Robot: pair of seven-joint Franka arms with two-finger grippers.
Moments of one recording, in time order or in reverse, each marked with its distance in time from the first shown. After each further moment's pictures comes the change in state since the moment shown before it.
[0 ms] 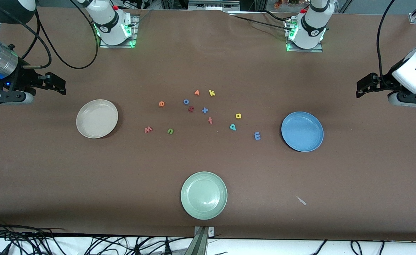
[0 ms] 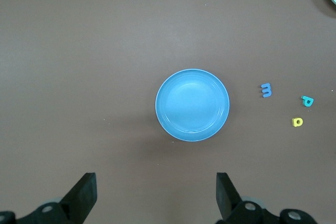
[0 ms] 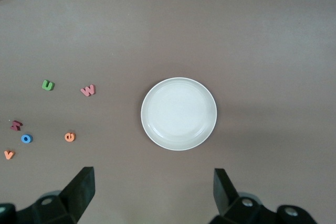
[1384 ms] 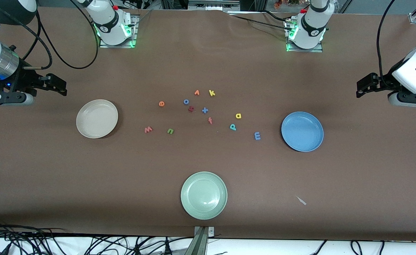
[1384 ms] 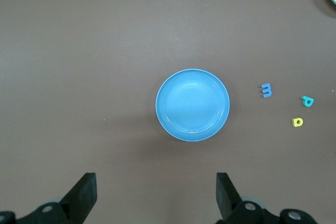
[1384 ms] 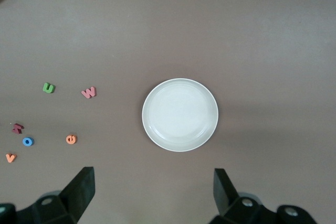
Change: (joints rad) left arm 0.001 0.000 0.000 0.000 0.000 0.000 0.000; right arm 0.001 0.003 0.000 -0.003 0.004 0.009 0.016
